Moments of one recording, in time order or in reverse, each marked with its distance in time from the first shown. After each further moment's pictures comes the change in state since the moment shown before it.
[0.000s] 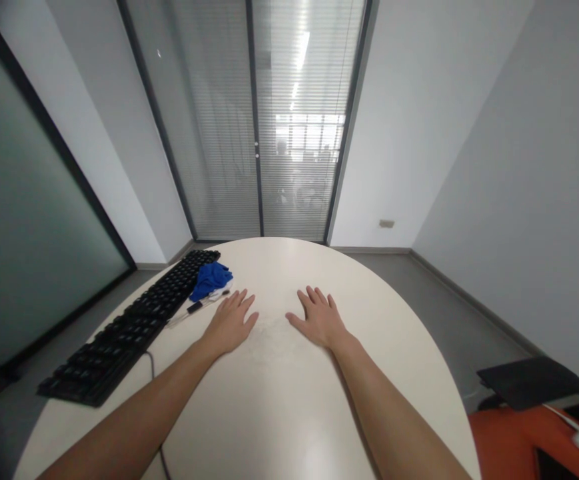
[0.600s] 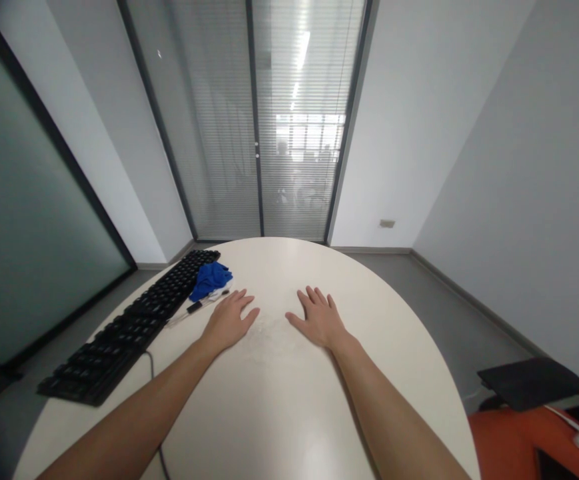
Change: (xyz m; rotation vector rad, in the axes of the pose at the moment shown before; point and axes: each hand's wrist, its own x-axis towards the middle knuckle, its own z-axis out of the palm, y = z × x) left_hand 0.005 -0.004 0.003 -0.103 0.108 -0.032; right_hand 0.000 0.001 0.001 -0.001 0.004 -0.003
